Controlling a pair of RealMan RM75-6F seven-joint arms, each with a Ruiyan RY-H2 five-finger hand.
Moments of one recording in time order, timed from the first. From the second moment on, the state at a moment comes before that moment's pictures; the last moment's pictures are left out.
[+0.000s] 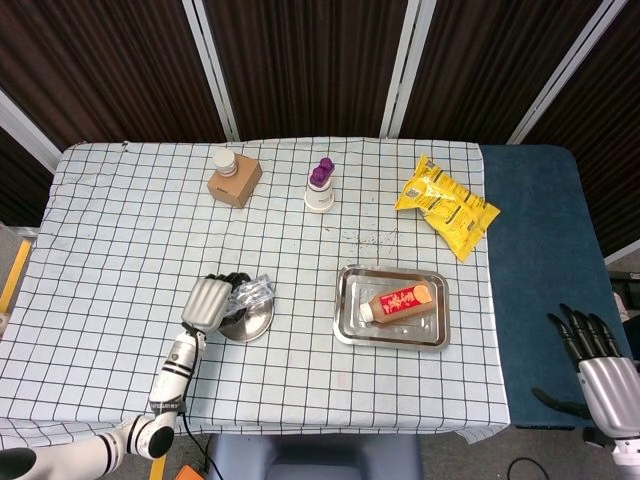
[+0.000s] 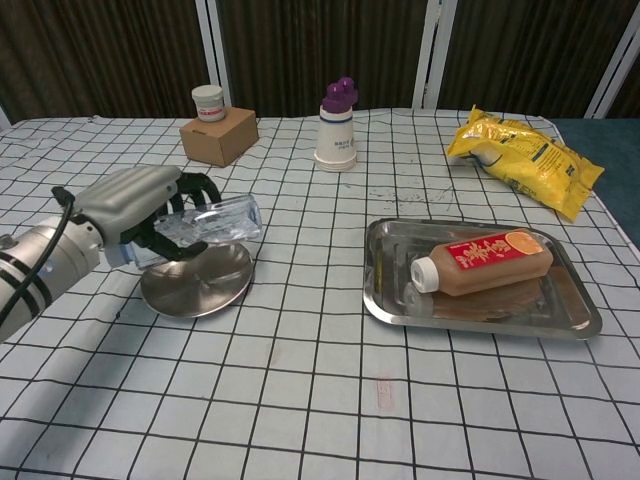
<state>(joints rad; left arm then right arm) -0.61 -1.81 -0.24 -1.16 1.34 1.10 0.25 -0.01 -1.04 -0.04 -1.60 -1.68 1.58 0.07</state>
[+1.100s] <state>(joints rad) -1.10 -2.20 -0.23 -0.22 1.44 0.74 -0.44 0.04 -1.05 -0.01 -1.60 -1.59 1.46 0.05</state>
